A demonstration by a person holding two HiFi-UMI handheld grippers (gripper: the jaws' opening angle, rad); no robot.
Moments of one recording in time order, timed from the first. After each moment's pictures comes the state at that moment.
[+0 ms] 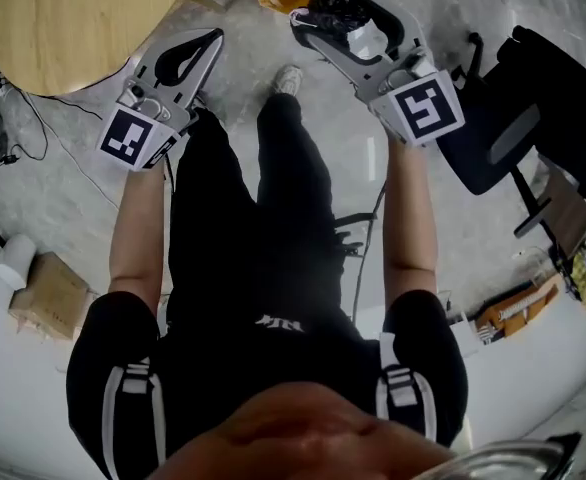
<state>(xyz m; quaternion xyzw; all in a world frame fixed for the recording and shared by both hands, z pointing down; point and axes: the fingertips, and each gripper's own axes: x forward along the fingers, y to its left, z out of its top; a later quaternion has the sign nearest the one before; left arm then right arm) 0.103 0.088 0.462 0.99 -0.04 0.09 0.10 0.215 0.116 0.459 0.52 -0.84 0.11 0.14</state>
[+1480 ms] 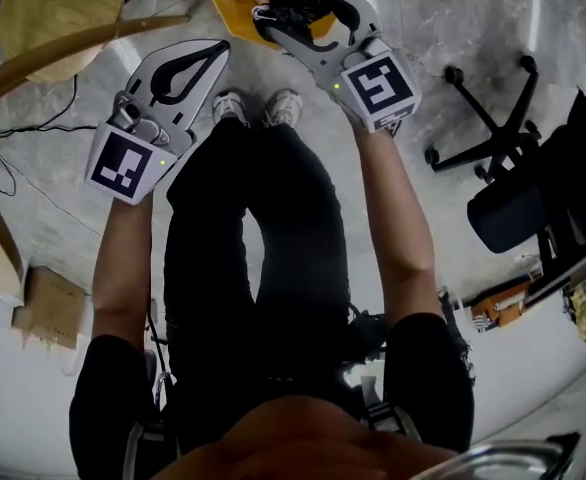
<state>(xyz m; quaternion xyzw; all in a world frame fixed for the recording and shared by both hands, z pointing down) 0.248 0.066 0.846 0.97 0.00 0.18 0.14 0.313 0.060 0.921 0.51 -0.81 0.24 0.14</state>
